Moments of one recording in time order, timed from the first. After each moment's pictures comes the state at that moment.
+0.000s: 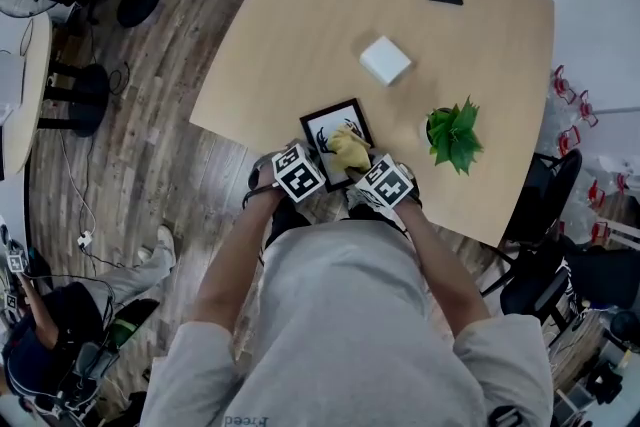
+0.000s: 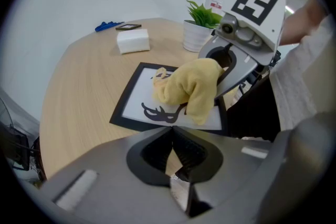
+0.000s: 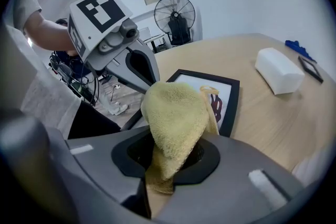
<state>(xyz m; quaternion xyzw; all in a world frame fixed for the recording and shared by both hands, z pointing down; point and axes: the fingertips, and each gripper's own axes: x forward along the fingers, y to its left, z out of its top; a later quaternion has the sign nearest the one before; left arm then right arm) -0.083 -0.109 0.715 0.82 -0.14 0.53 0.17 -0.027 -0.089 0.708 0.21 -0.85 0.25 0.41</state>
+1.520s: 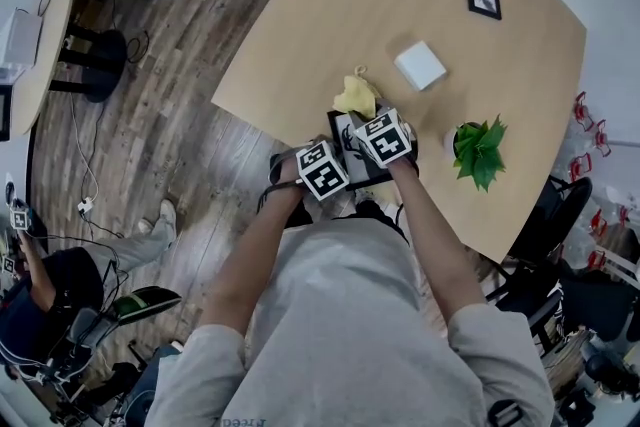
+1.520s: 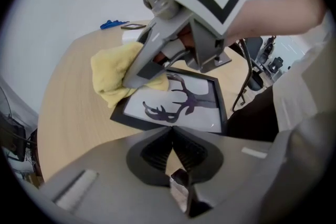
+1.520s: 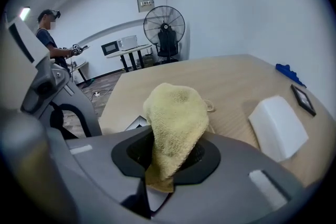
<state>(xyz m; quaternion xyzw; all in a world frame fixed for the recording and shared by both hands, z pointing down) -0.082 -0.109 0.714 0.82 -0.16 0.51 0.19 -0.077 -0.222 0.697 0.30 -0.85 0.20 0.38</state>
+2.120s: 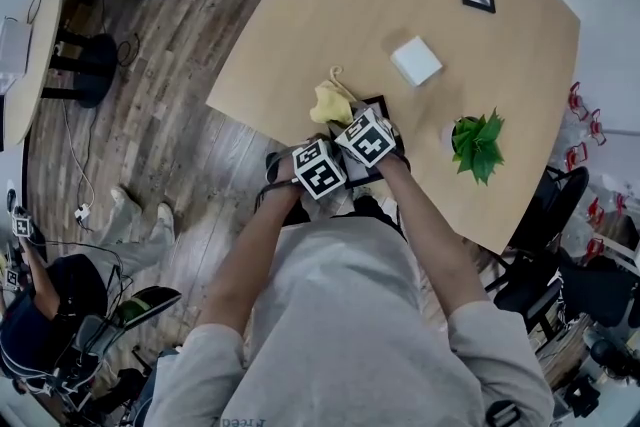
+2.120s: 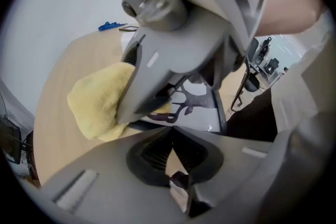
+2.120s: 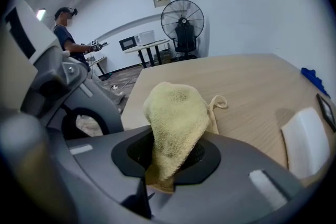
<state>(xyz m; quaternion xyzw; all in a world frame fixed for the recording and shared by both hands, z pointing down) -0.083 -0.108 0.712 0.83 -0.14 0.50 0.19 -0.125 -0.188 0.700 0.20 -0.87 0.20 0.40</state>
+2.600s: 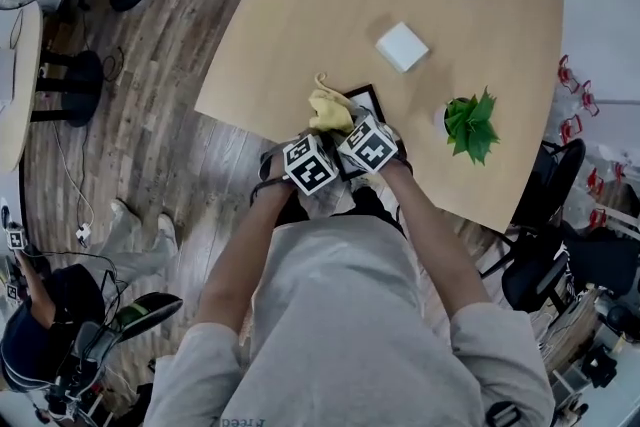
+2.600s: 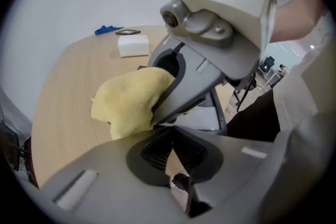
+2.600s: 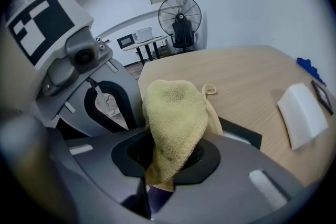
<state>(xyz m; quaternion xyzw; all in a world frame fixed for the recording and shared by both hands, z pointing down) -0.086 -0.107 0.711 0.85 -0.13 0.49 0.17 -0.105 -0.153 0.702 0.21 -0.86 0.22 0.41</state>
